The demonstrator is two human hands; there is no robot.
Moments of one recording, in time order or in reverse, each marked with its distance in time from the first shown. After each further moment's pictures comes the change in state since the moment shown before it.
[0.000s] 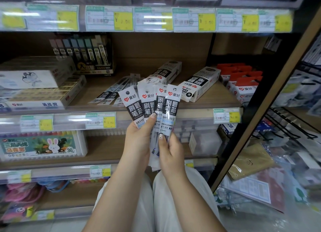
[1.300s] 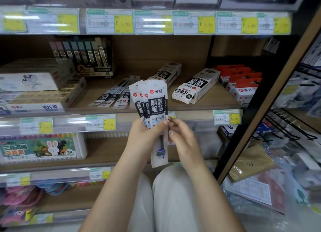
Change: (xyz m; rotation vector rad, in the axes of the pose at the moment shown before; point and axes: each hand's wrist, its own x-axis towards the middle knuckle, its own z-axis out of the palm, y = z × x) left_hand 0.007 0.003 -0.005 0.339 -0.145 0.106; right_hand 0.026 -0.022 -0.035 -0.009 -0.137 0.058
